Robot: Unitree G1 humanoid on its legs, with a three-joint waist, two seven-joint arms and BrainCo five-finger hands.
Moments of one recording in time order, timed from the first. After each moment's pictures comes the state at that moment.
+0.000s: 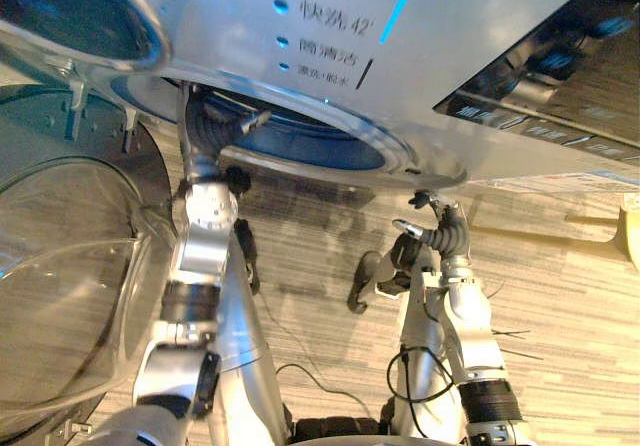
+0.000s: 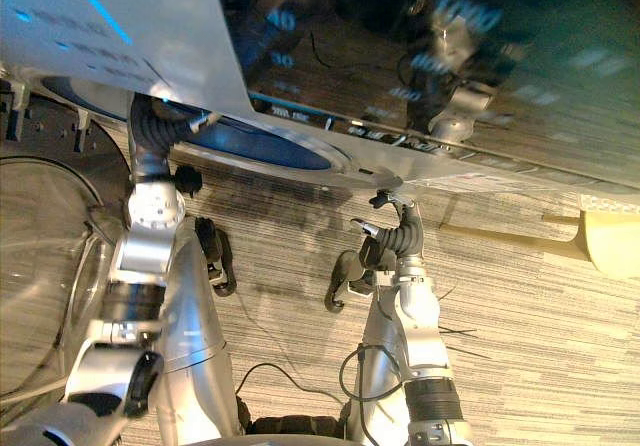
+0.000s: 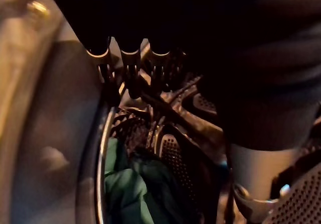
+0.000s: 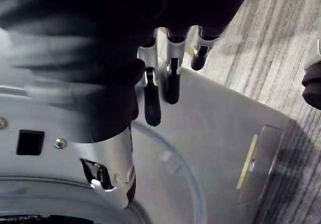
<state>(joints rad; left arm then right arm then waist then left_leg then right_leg) -0.22 0.05 0.09 0.11 0.23 -0.11 0.35 0.01 -0.01 -0.04 0.09 -0.06 -0.21 -0.13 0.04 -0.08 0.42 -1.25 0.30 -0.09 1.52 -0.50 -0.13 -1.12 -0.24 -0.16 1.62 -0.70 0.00</state>
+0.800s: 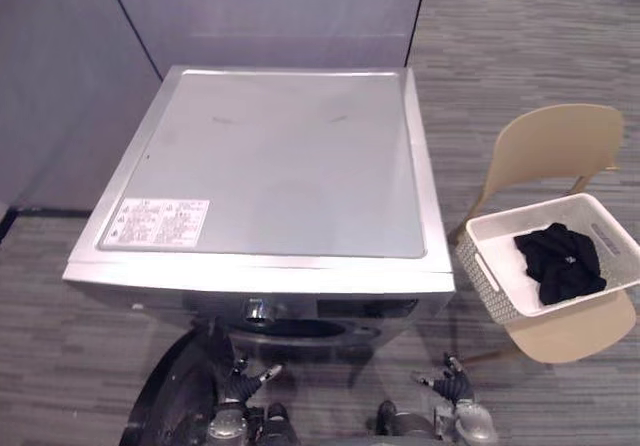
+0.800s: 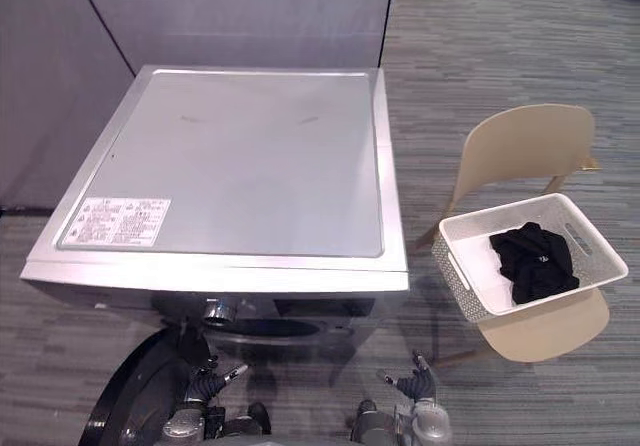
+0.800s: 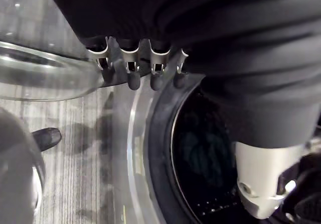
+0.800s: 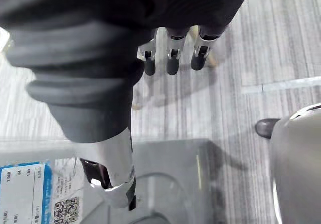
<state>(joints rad) 0.09 0.06 0.04 0.93 0.14 -0.13 0.15 0.15 -0.05 -0.13 0.84 -0.01 -0.15 -0.13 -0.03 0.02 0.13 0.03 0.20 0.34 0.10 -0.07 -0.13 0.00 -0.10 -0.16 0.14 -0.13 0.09</state>
